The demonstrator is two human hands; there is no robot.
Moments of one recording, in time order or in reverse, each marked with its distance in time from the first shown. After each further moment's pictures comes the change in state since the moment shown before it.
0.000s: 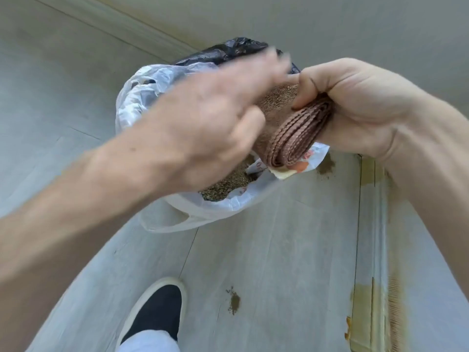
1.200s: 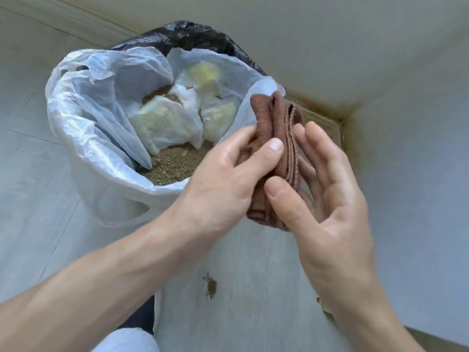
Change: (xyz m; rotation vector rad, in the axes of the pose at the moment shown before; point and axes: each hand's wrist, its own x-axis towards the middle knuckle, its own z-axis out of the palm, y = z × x) left_hand -0.031 0.072 0.084 -1.385 -0.123 -0.166; right_hand -0.120 0.132 0.072 -0.262 0.787 -0.651
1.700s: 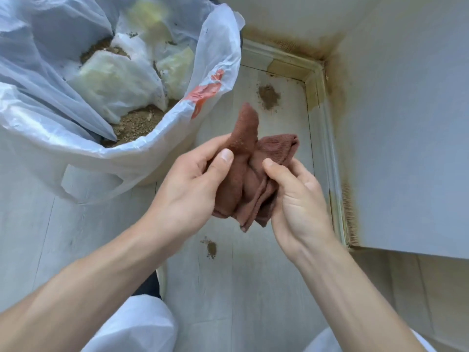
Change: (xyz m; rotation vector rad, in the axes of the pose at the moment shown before) left_hand -0.028 -0.065 -0.010 0.329 -0.010 -0.080; right_hand -0.029 0.069 -0.017 0.494 0.397 0.634
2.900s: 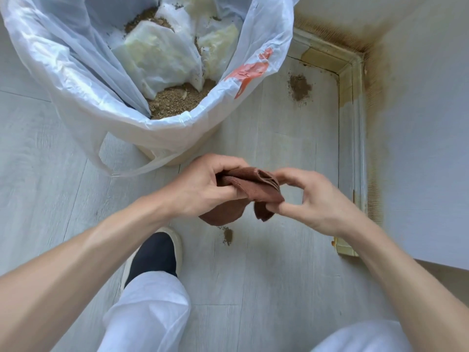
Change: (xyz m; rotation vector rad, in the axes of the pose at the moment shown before) left_hand 0.011 -0.064 -0.044 0.235 -0.298 0.053; right_hand 0.048 -0.001 -0.048 -1.334 -0.705 -0.314
